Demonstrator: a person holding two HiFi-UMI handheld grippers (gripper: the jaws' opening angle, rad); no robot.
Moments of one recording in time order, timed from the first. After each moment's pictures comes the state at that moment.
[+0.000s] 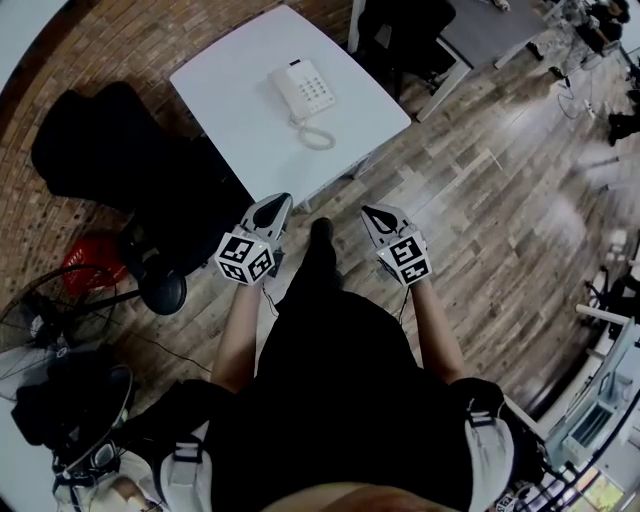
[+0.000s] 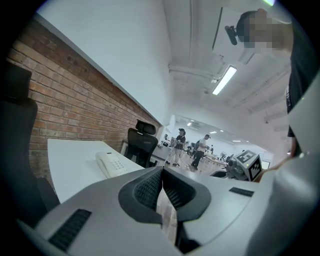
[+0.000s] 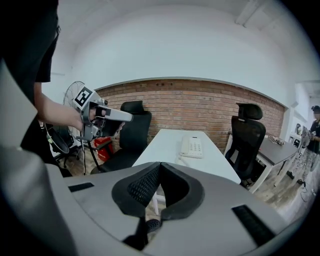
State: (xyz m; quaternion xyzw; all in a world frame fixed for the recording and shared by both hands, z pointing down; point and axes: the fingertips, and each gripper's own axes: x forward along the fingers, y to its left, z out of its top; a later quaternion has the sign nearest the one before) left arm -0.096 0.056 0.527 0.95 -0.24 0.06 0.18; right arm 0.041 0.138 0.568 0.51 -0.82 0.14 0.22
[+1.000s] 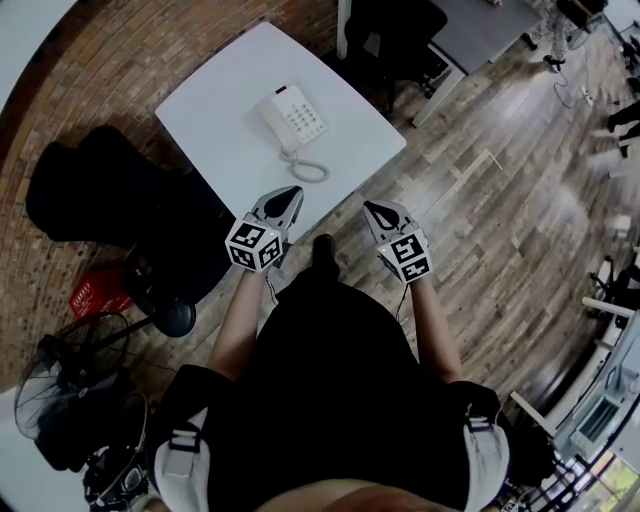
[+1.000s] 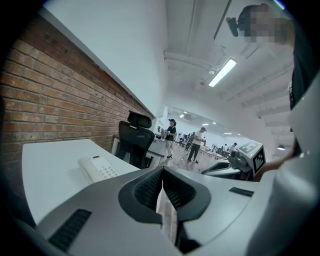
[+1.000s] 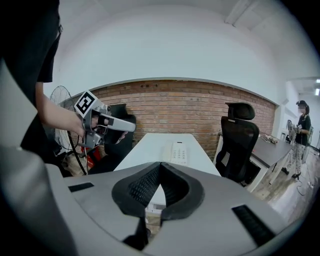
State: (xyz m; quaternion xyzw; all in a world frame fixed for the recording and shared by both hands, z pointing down) left arm -0.003 -0.057 0.543 0.96 -0.18 0.11 0.18; right arm 0.107 0.033 0.560 0.56 -0.79 0.15 0.20
